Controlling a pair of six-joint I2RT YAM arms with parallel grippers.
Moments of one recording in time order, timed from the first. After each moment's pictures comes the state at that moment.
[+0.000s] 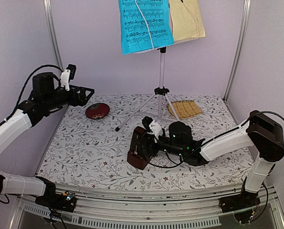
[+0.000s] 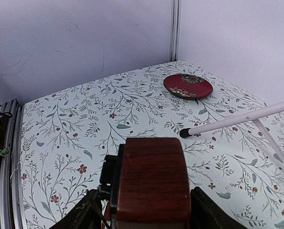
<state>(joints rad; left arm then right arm) -0.29 1.12 1.03 -0.18 0.22 -0.06 1.04 1.79 0.85 0.74 -0.01 0.01</state>
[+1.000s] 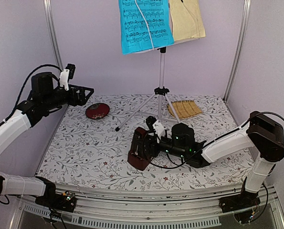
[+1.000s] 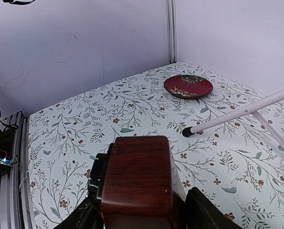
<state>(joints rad) -0.29 1.11 1.03 -0.18 0.22 -0.06 1.04 1.78 0.80 0.81 -0.01 0.10</state>
